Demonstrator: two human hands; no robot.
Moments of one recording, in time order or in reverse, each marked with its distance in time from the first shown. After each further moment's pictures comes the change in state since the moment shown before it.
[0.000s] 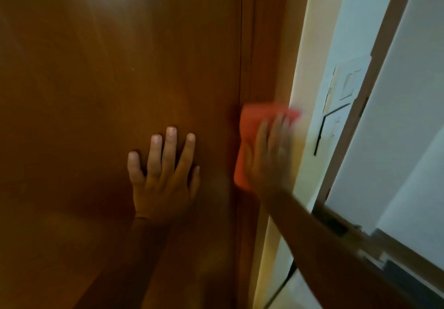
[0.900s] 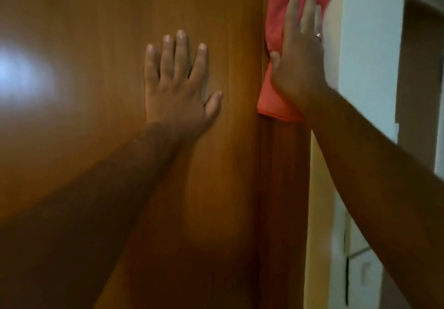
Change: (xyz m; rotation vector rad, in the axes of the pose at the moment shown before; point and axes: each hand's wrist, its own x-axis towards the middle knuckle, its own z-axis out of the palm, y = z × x) left_hand 0.347 -0.114 -0.069 0.054 0.072 -0.181; right_hand 0.425 0.000 -0.122 0.253 0.208 0.047
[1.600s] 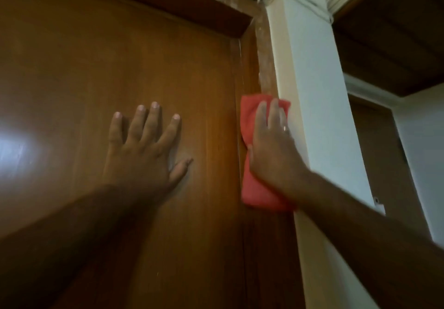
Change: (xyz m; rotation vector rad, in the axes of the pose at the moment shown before) left_hand 0.070 -0.035 -0.011 0.080 0.005 0.074; right_hand 0.027 0.010 -0.007 -0.047 -0.065 -0.075
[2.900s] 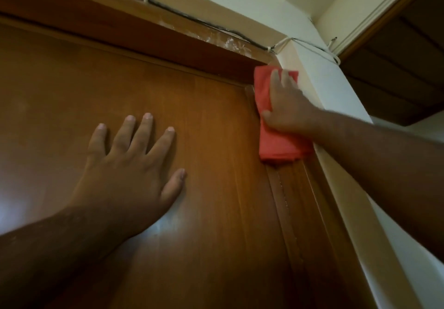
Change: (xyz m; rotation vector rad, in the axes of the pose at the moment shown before) left_hand 0.061 -0.072 0.003 0.097 0.070 0.012; right_hand 0.175 -0.009 -0.027 0.060 -0.019 0.039
